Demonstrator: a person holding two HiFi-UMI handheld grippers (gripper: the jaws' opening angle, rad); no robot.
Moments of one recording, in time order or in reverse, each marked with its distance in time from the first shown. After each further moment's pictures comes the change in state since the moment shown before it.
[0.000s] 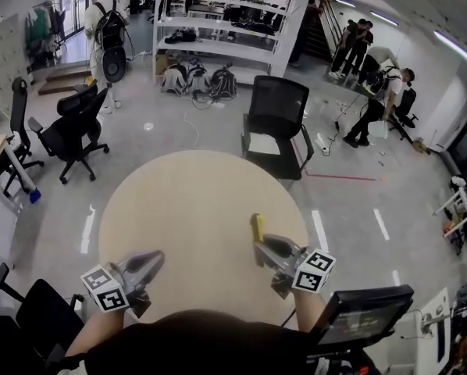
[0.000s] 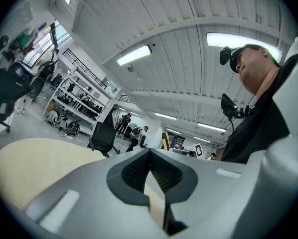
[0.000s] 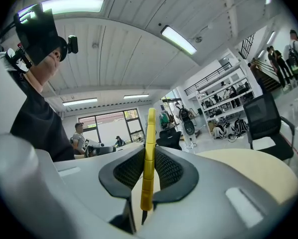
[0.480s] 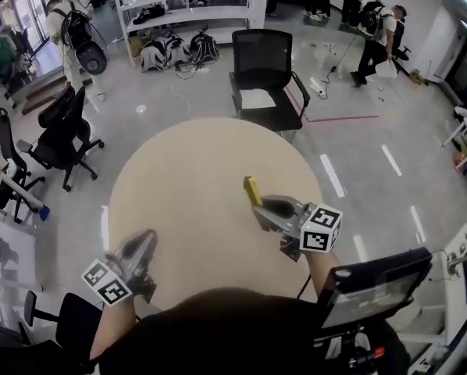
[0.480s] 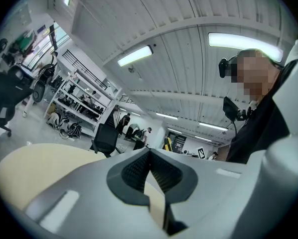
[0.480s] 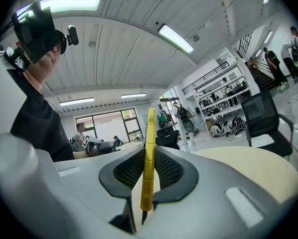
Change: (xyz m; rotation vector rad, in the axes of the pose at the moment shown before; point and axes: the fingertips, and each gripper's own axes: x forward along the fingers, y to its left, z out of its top) left arm 0.006 0.037 0.019 0.024 0.002 0.030; right arm 0.020 -0.024 -0.010 0.016 0.010 -0.016
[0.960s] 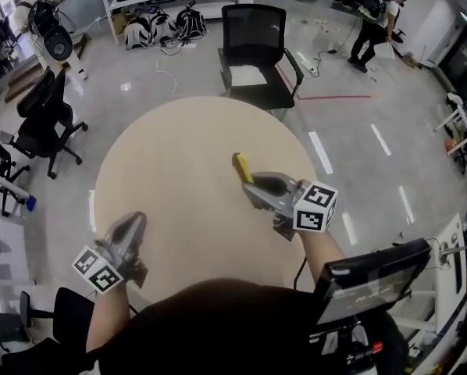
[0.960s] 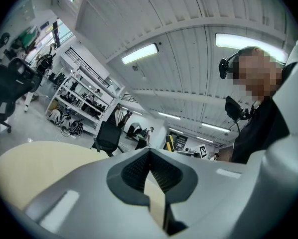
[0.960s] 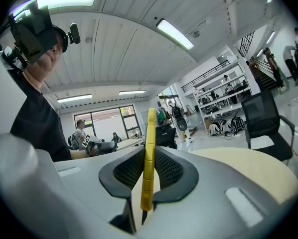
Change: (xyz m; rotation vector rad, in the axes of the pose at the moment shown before) left arm 0.031 0.054 -0.005 -0.028 0.015 0.008; right arm 0.033 -0.043 0.003 -0.013 0.037 -0.014
